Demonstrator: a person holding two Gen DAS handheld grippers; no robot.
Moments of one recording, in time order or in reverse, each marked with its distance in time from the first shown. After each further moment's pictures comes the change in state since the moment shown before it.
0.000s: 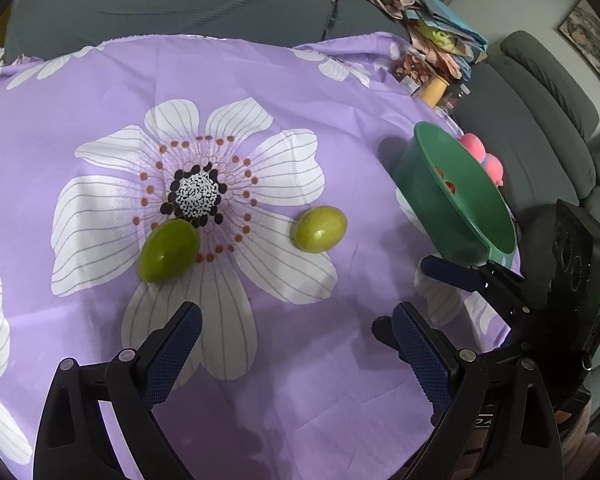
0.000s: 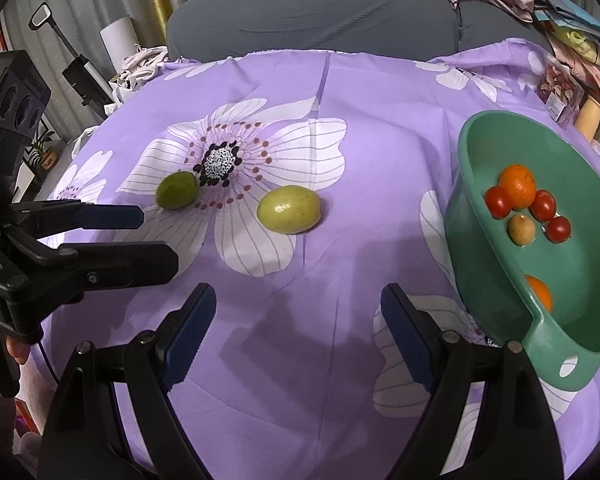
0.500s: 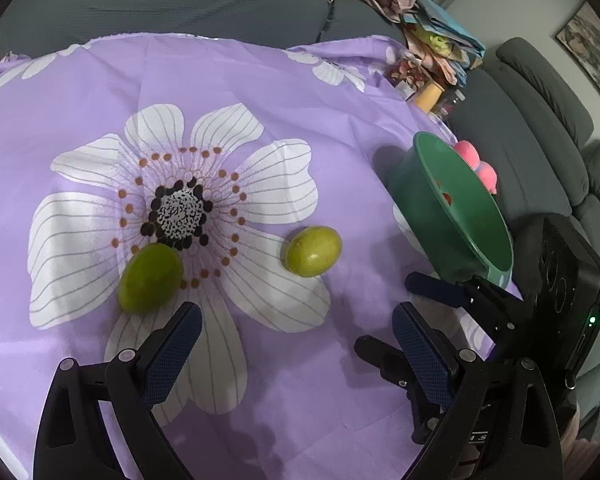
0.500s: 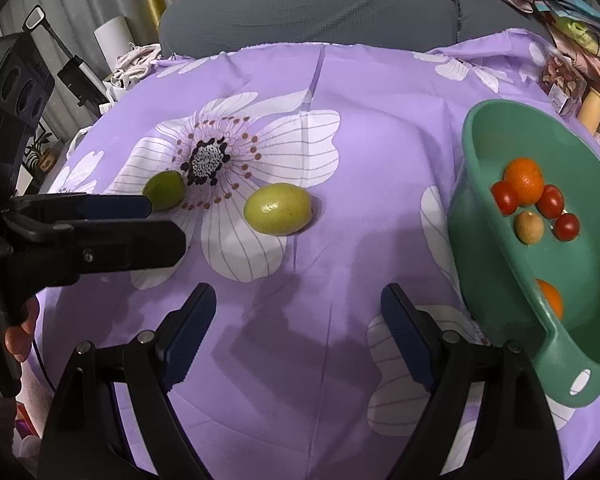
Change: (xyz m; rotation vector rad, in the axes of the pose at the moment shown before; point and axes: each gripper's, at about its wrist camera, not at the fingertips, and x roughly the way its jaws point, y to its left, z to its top) left arm 0.015 0.002 0.014 -0.009 -0.003 -0.047; right arm 0.015 -0.009 0.004 0.011 0.021 0.004
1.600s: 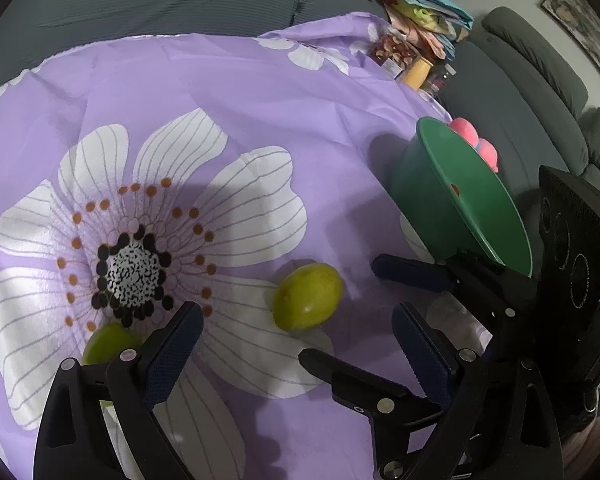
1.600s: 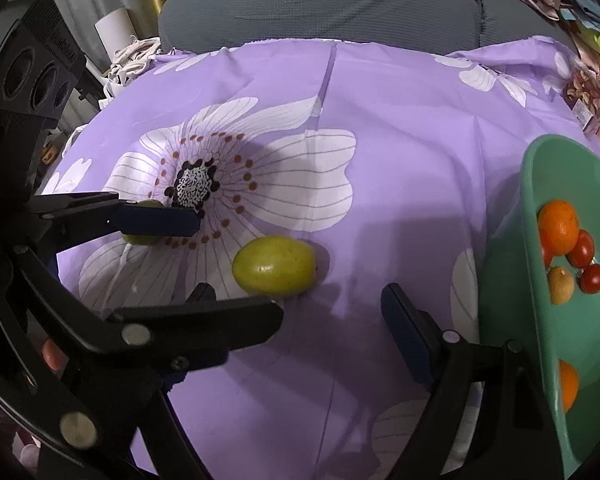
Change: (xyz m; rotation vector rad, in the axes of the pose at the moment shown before) left arm 0.040 -0.005 0.030 0.106 0.053 -0.015; right arm 0.033 0.000 0.035 -0.034 0.020 0.020
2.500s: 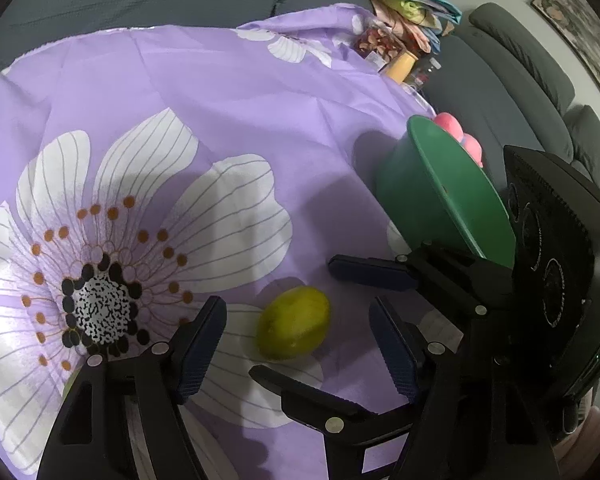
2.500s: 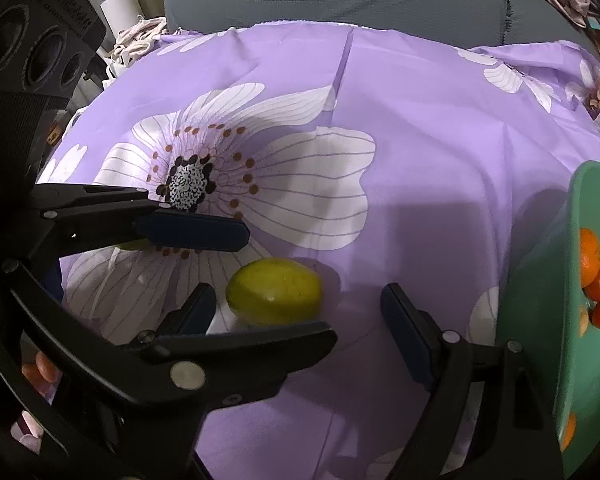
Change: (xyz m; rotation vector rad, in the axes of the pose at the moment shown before) left arm 0.019 0.004 0.017 0.018 0.037 -0.088; right arm 0.023 0.002 0.018 -0.050 0.069 0.020
